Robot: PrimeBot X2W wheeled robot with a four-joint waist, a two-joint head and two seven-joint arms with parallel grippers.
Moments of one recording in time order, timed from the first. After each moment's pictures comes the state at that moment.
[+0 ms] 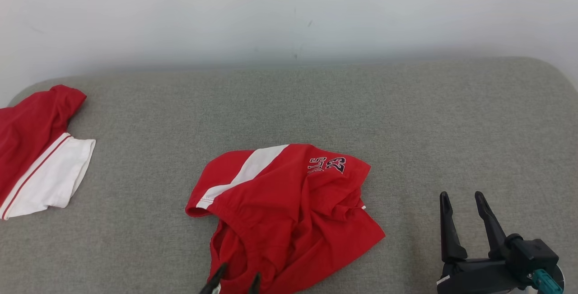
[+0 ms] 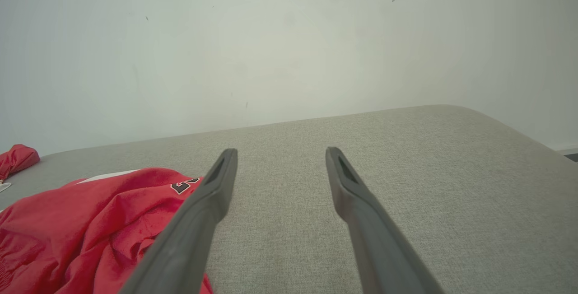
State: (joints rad) left arm 0.02 0.27 -0.56 0.12 -0.39 0.05 -0.22; right arm -0.06 -0.05 -0.02 0.21 0.17 0.13 -0.26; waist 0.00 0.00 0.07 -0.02
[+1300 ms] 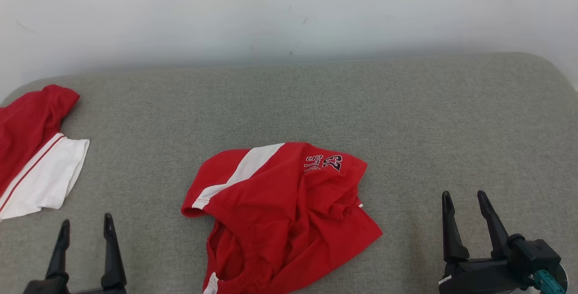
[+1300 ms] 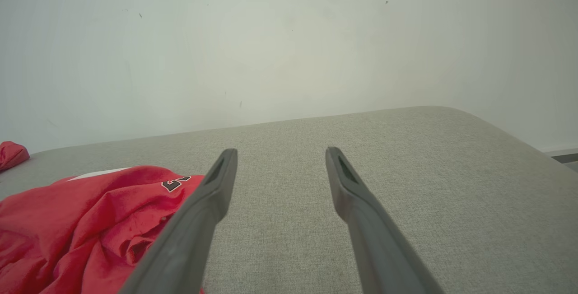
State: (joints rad) left arm 0.02 0.22 0.03 0.07 -0.25 0.05 -0.26; right arm -0.05 -0.05 -0.03 0.20 0.16 0.13 -0.26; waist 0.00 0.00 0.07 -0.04
